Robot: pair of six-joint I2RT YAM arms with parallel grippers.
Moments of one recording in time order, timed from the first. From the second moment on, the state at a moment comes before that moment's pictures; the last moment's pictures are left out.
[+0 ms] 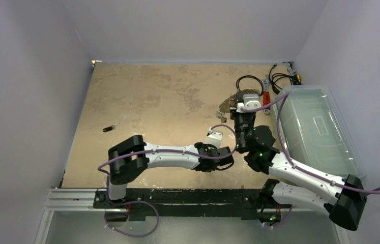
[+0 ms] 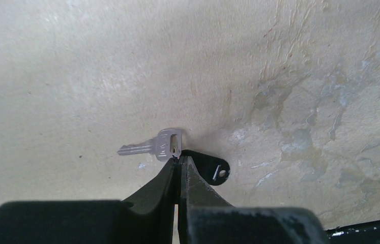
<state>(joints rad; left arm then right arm) -1.31 1.92 1.33 -0.70 -0.52 -0.99 0.92 0.94 0.65 0.71 0.88 -0.39</state>
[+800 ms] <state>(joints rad) -1.21 1.64 1.00 -0.44 -0.51 -0.76 0.92 0.99 0.65 0.71 0.85 -0.37</state>
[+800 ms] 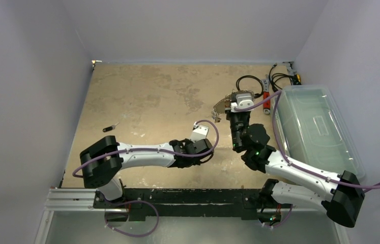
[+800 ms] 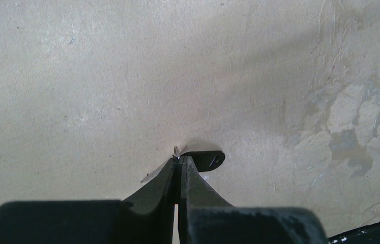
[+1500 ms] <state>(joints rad) -1.19 1.68 1.00 -0.41 -0.45 -0.76 0.92 1.01 0.65 0.70 0.82 -0.35</state>
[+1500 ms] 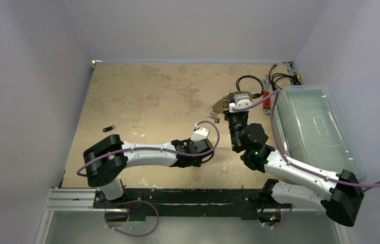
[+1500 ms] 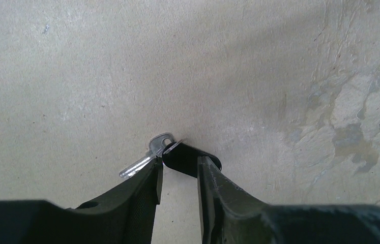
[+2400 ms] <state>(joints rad) -1.13 1.65 1.01 -0.38 -0.29 -0.48 0.92 1.01 0.65 0.69 0.82 -0.34</state>
